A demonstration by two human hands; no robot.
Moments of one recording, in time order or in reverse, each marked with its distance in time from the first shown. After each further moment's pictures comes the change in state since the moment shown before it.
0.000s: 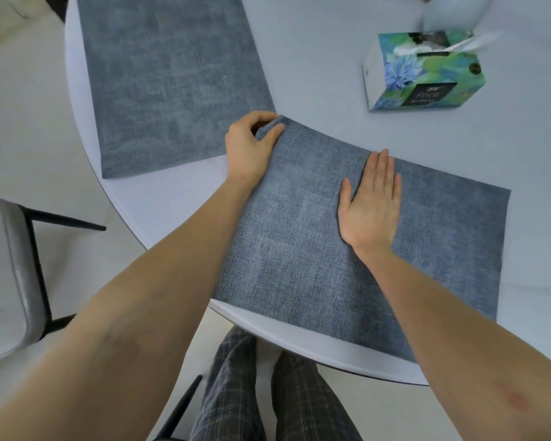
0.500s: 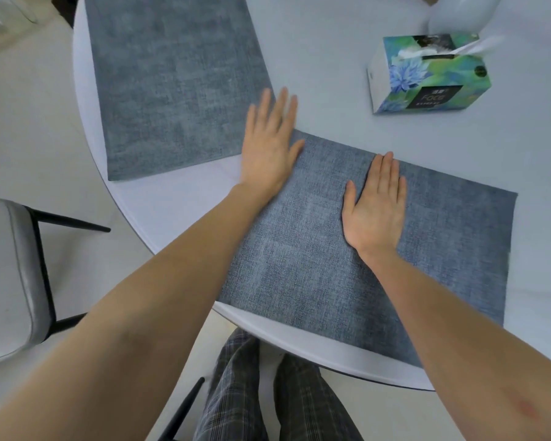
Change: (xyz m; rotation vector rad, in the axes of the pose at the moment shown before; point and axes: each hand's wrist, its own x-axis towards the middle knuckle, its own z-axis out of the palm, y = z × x) left_hand -0.006 0.000 0.012 0.855 -0.154 0.446; right_hand 0.000 0.000 0.001 -0.007 0.012 0.000
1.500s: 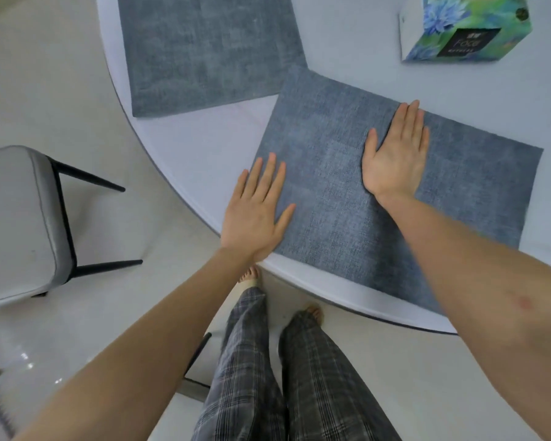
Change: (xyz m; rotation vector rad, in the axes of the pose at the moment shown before) left_hand -0.193 0.008 -0.018 0.100 -0.282 -0.074; right_hand 0.001 0.001 0.000 0.049 -0.009 -0.008
